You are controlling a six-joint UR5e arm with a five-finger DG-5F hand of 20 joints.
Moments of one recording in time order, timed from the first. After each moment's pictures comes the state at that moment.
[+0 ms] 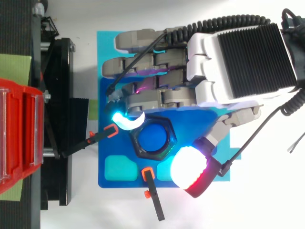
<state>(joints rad) 0.01 -2.23 -1.33 -2.51 -1.84 -1.31</state>
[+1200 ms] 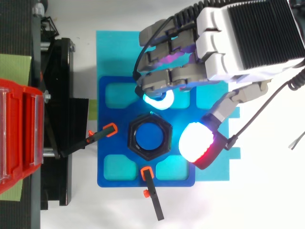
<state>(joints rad) -0.05 -2.23 -1.33 -2.52 -1.90 -1.31</state>
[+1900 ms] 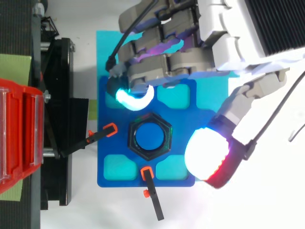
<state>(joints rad) -0.06 -2.23 -1.18 -2.60 -2.00 -1.28</state>
